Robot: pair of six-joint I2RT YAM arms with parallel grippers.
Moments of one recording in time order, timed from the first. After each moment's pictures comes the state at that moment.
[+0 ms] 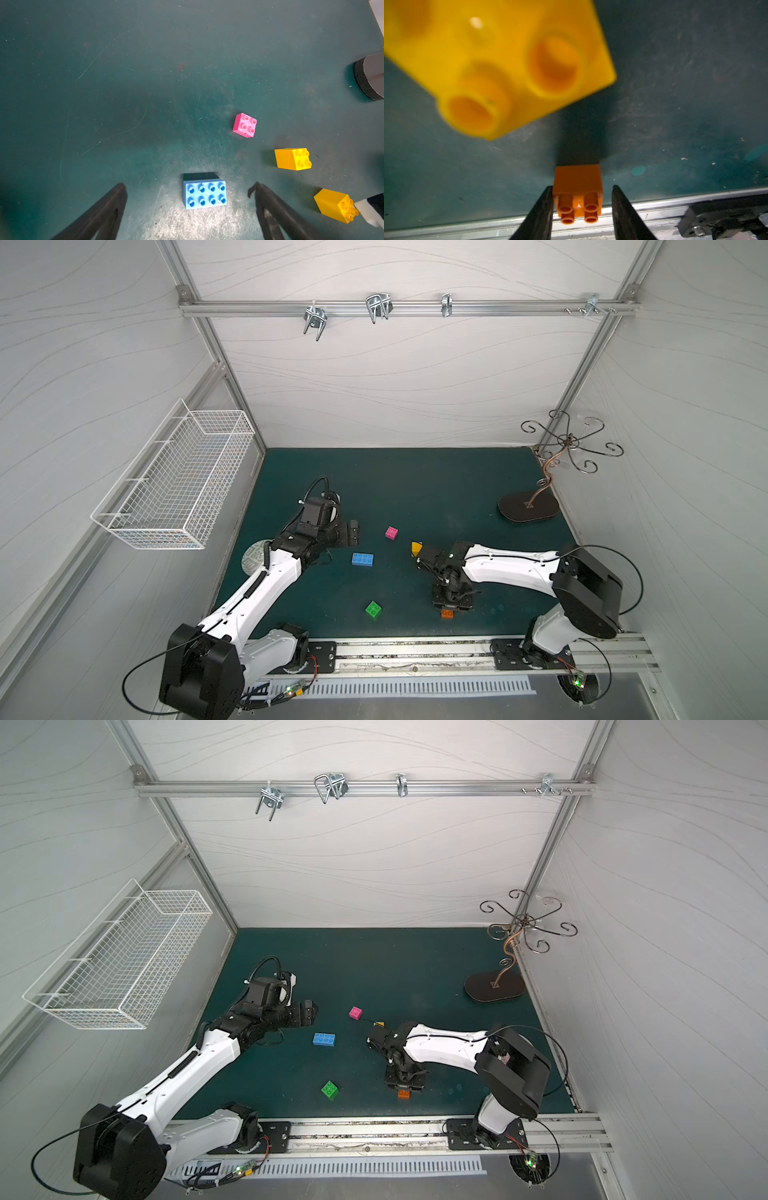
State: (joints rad) left arm -0.30 1.11 0.76 -0.49 0.04 -0.32; right arm 1.07 1.60 0.92 -0.96 -0.15 1.12
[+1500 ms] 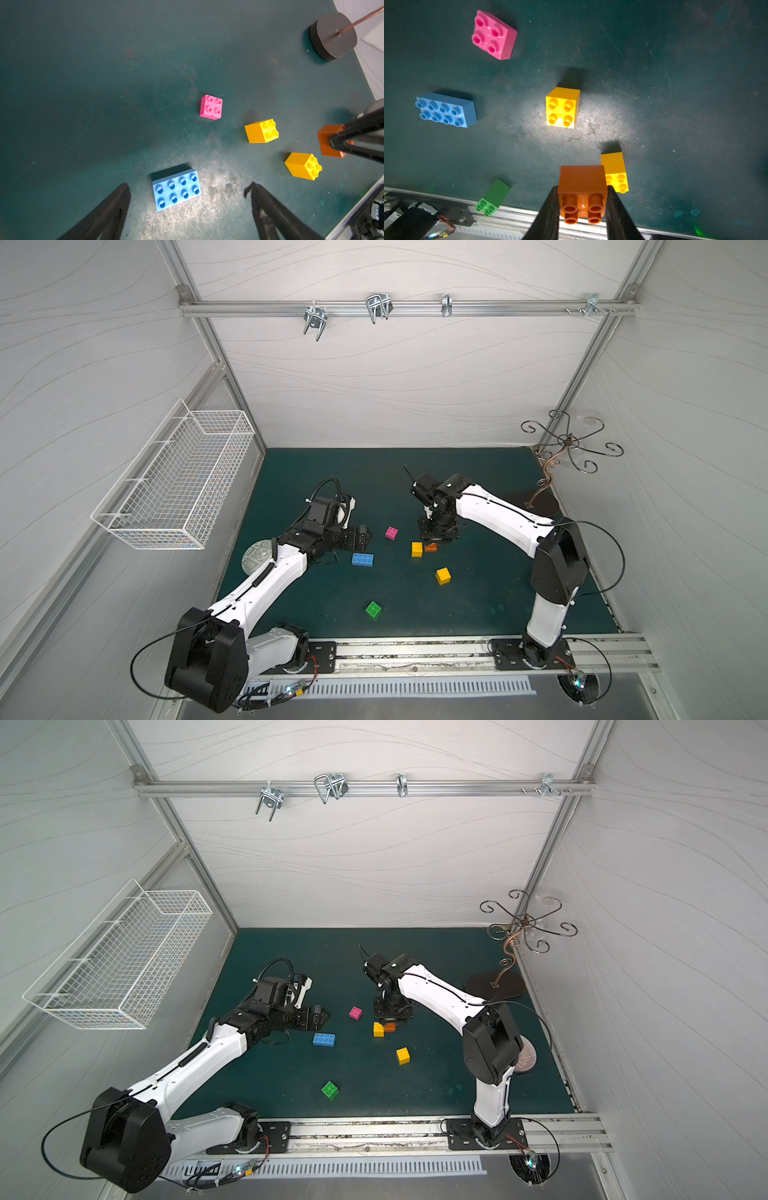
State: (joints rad) left arm -0.33 1.19 0.76 -0.45 0.26 -0.21; right arm 0.79 1.85 1.59 -1.21 -0.11 0.63
